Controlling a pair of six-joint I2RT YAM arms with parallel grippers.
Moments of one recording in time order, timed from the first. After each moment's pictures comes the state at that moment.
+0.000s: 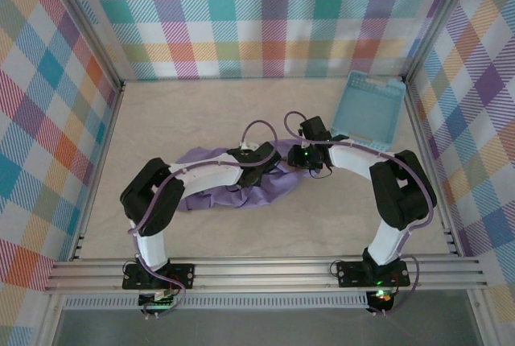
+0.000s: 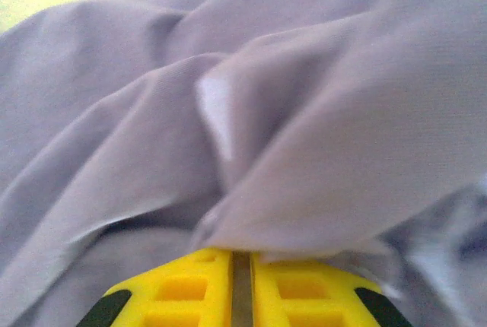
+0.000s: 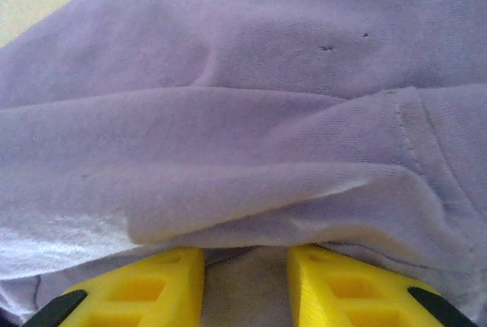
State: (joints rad) left arm -0.83 1.83 1.21 -0.68 -0.51 -0.66; right arm 0.46 1.74 1.04 -0.35 -0.15 0.50
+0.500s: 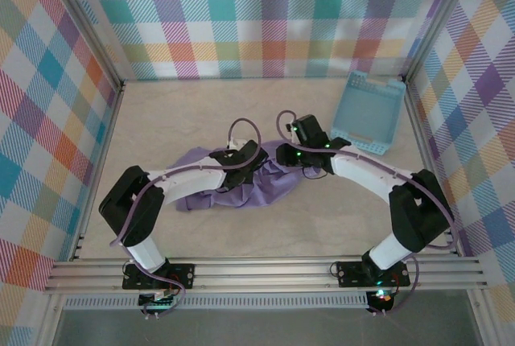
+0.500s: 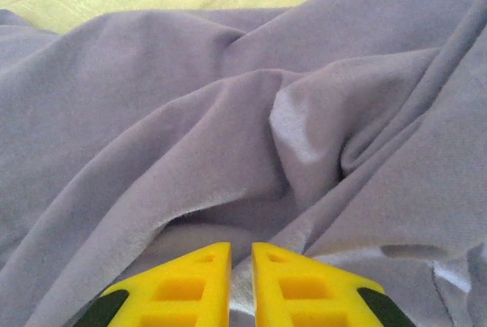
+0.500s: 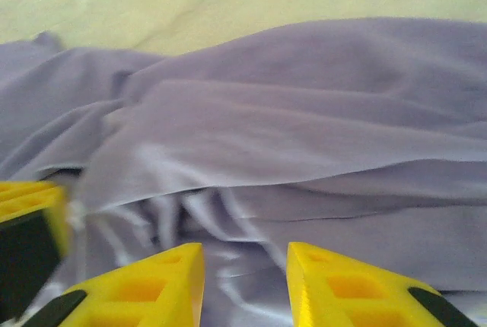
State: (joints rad) left arm -0.79 1.68 1.08 -0.56 -0.46 -0.67; right arm 0.61 1.57 1.06 -0.37 -0.16 0.47
